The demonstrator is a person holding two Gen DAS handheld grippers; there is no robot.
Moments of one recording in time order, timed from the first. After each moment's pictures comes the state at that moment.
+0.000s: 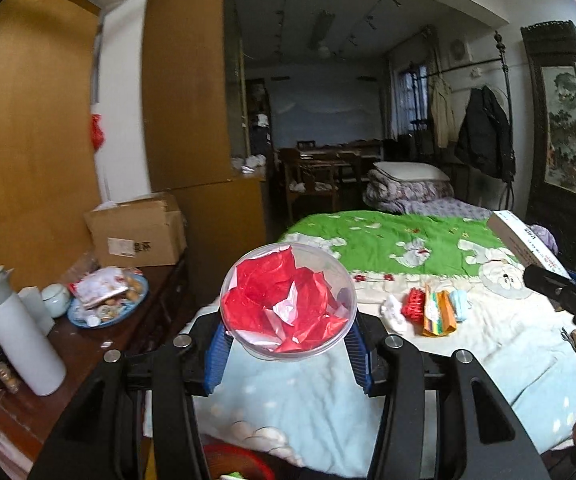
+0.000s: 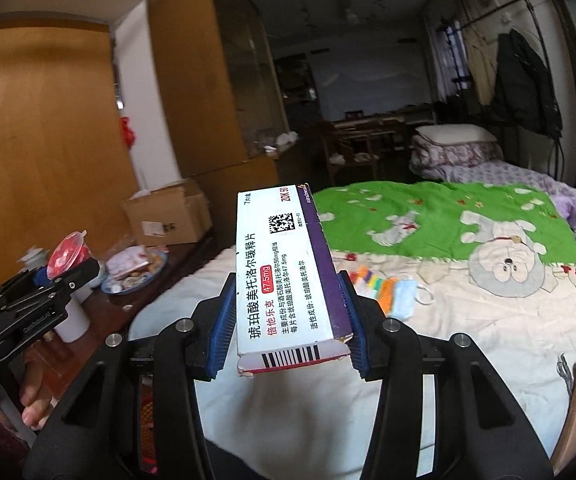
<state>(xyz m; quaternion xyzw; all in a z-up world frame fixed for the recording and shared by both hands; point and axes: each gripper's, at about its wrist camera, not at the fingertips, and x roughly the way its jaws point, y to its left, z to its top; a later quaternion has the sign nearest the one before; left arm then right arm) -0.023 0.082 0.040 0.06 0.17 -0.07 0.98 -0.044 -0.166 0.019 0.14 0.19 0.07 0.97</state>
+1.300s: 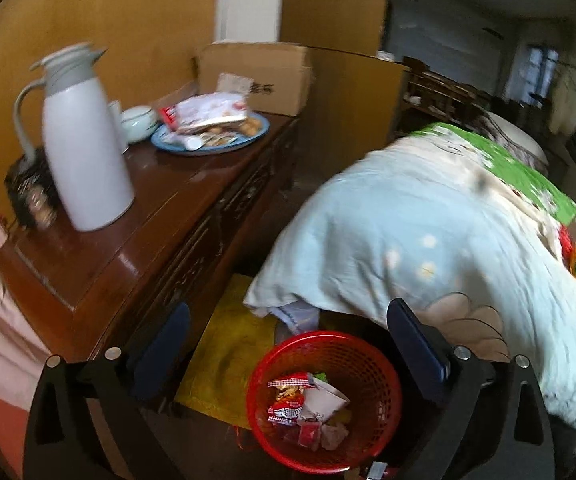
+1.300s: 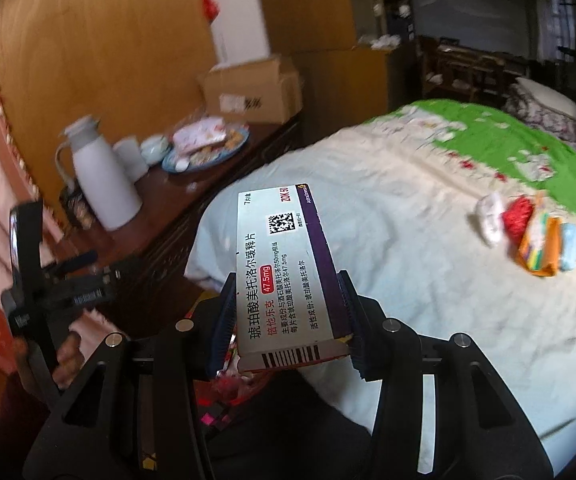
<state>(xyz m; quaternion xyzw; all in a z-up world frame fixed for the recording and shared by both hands) 0.005 0.314 -0.107 -0.08 0.37 0.08 0.92 0.018 0.028 -0.055 0.04 0.37 0.22 0.90</state>
